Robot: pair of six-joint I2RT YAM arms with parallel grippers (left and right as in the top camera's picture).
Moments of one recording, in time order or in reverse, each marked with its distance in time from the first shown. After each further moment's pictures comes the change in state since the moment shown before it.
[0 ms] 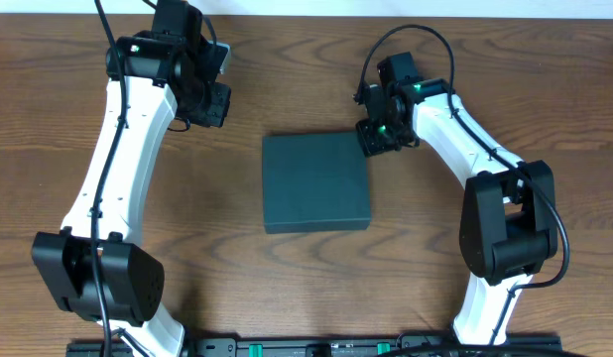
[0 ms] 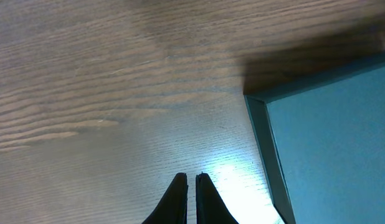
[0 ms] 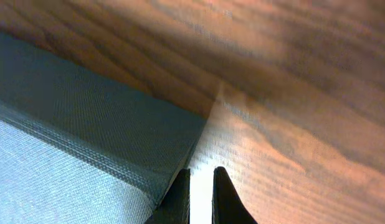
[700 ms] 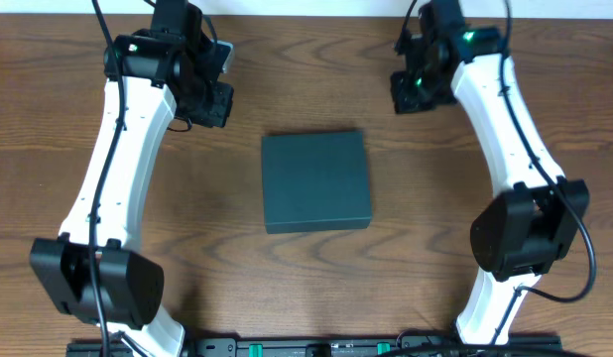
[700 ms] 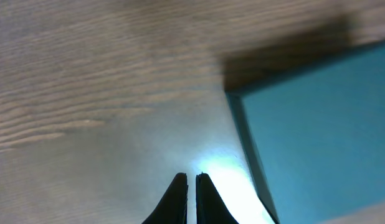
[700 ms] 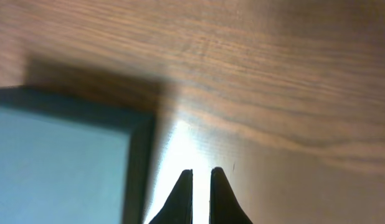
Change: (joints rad) left arm -0.021 -0.028 0.024 -0.045 0.049 0.000; right arm -0.096 -0.001 0.507 -0.457 0.111 0.055
